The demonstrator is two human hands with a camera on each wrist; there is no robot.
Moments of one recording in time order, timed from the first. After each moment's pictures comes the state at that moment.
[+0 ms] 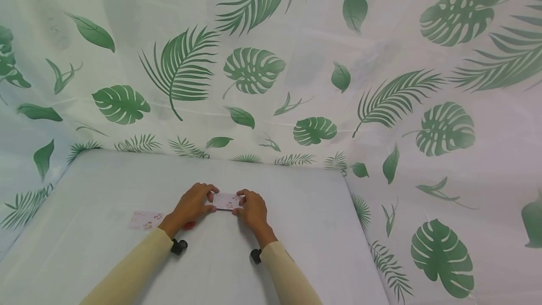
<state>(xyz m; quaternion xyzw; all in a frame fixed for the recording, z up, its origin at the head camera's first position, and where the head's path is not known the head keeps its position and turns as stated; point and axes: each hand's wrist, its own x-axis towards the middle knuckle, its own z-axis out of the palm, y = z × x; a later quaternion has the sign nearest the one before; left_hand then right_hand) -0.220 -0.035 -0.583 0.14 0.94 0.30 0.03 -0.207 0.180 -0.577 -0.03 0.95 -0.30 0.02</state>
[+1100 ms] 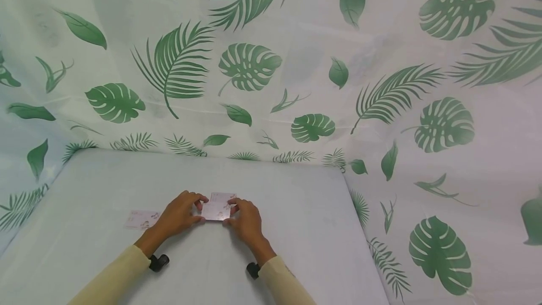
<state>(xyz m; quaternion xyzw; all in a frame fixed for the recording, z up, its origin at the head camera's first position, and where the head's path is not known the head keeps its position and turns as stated) -0.178 -0.060 -0.574 0.18 0.93 0.30 -0.03 -0.166 0.170 -0.567 -0.06 0.95 -0.32 0.01</state>
